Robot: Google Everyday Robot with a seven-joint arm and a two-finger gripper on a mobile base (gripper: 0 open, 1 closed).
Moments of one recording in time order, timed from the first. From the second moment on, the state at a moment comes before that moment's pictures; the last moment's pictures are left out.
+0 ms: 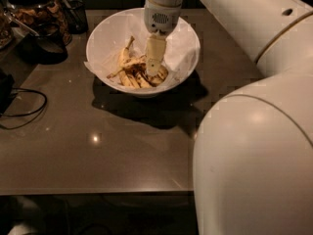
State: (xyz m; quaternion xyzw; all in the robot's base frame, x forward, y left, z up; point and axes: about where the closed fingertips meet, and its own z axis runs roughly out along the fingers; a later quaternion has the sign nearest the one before) arm 0.634 -0.013 0.906 -0.65 0.75 0.04 0.07
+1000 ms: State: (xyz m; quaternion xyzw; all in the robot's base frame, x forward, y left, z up) arm 0.635 0.001 0.886 -0.67 0.74 0.05 0.05
